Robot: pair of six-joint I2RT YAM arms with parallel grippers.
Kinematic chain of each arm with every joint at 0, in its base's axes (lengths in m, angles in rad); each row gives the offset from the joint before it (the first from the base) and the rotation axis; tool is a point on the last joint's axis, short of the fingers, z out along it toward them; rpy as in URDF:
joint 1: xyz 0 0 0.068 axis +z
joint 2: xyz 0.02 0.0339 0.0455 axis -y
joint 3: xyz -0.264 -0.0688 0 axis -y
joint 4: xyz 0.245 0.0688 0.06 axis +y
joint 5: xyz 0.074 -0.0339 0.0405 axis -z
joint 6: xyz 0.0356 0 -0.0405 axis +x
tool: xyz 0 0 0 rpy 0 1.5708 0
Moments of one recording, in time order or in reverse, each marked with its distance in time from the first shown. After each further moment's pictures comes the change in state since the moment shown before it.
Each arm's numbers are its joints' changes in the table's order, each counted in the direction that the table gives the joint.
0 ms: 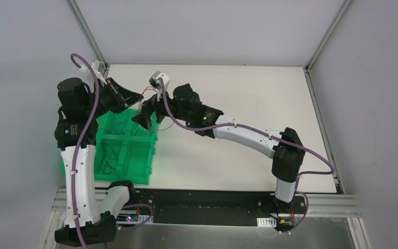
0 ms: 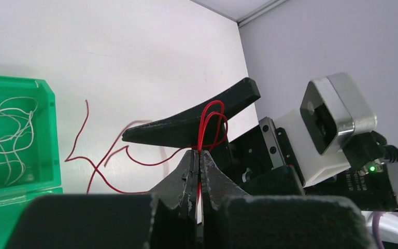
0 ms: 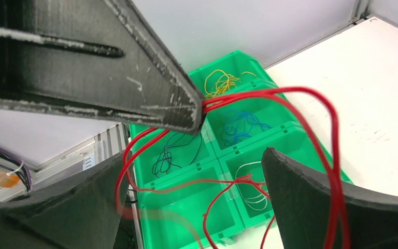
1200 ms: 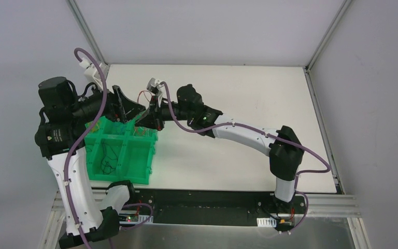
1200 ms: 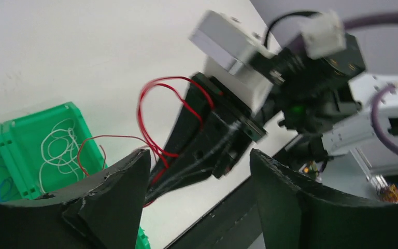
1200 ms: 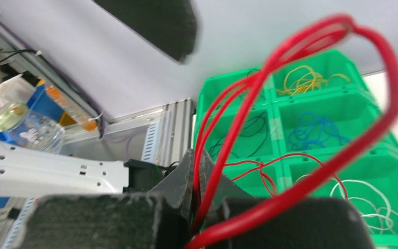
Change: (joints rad) left arm 0.085 -0.061 0.283 0.343 0.207 0.497; right arm -0.025 -0.019 -0.060 -0.163 -0.357 0.054
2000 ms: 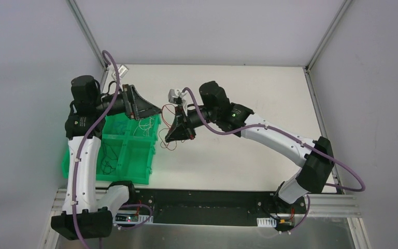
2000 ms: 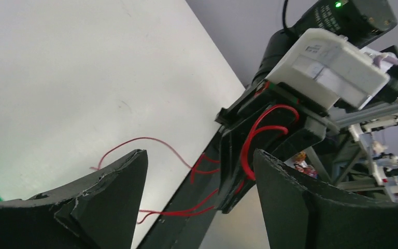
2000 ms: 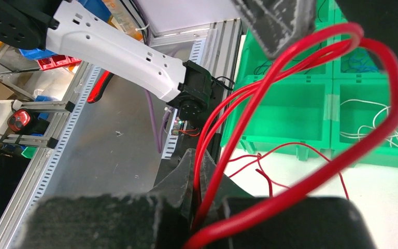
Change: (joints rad) left arm -0.117 -0.013 -0.330 -0.375 0.265 -0.200; right arm -0.099 0.290 -0.162 0.433 -0.362 -0.229
